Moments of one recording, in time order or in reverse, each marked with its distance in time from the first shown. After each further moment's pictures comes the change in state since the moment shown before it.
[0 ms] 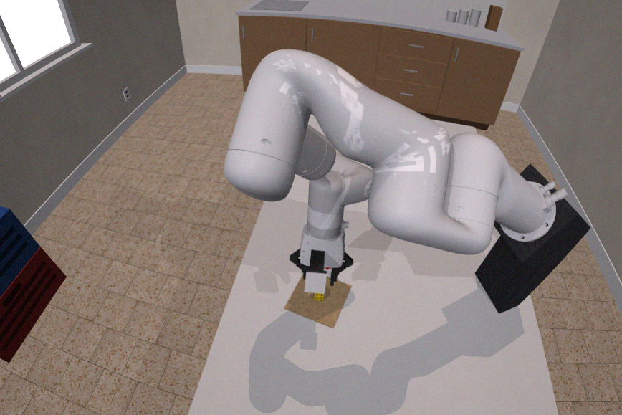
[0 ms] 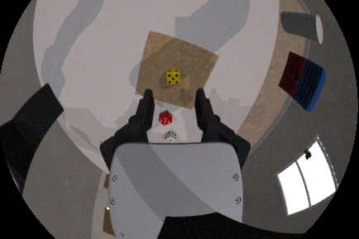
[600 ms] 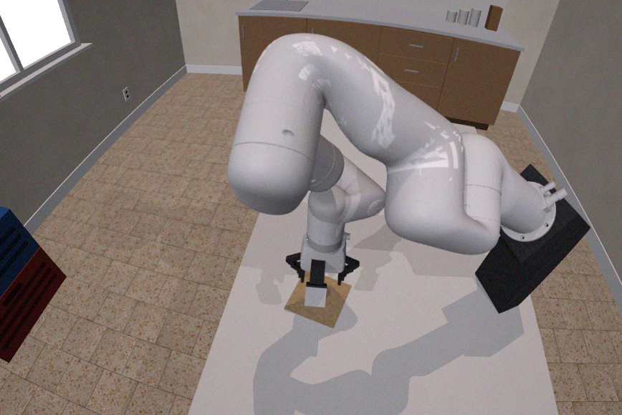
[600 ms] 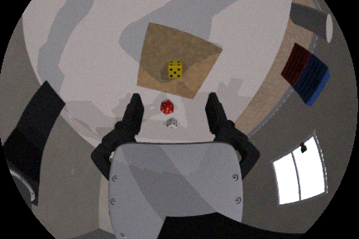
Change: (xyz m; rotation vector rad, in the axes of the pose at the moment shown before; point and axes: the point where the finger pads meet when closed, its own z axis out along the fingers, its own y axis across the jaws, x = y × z) arm 0.004 -0.003 -0.002 0.004 -0.193 0.005
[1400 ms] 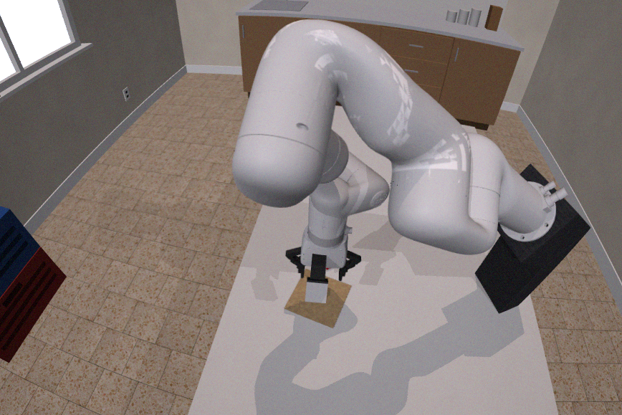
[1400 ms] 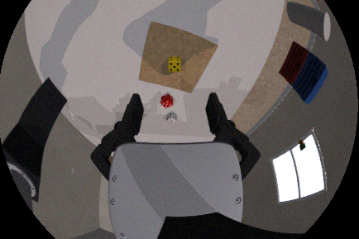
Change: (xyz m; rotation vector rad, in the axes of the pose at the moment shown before) arm 0.000 0.000 -0.022 -0.010 -0.008 -0.002
